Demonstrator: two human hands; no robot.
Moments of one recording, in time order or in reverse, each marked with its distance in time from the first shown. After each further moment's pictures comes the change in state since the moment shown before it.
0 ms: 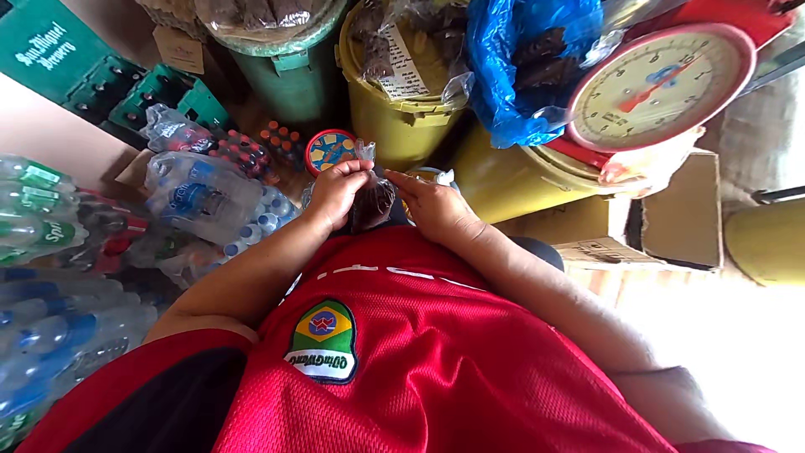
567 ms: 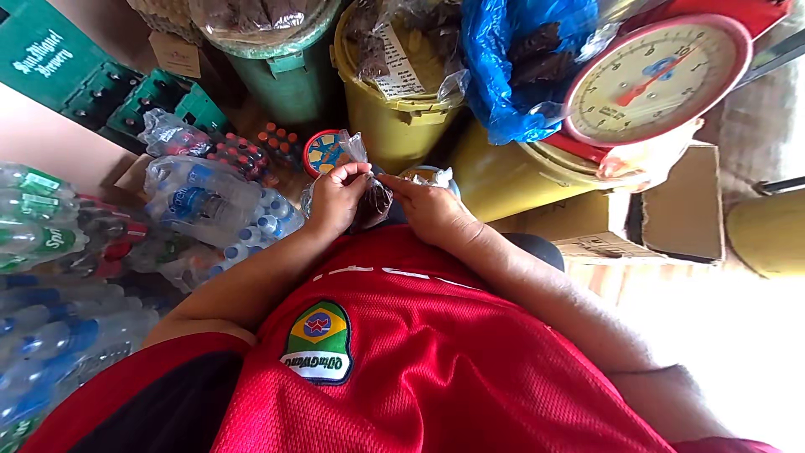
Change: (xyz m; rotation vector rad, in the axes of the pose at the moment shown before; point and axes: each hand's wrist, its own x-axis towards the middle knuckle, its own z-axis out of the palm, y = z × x) left_hand -0.009 -0.011 0.001 0.236 0.077 0.253; right_hand -0.004 -0.014 -0.007 -0.009 -0.089 0.083
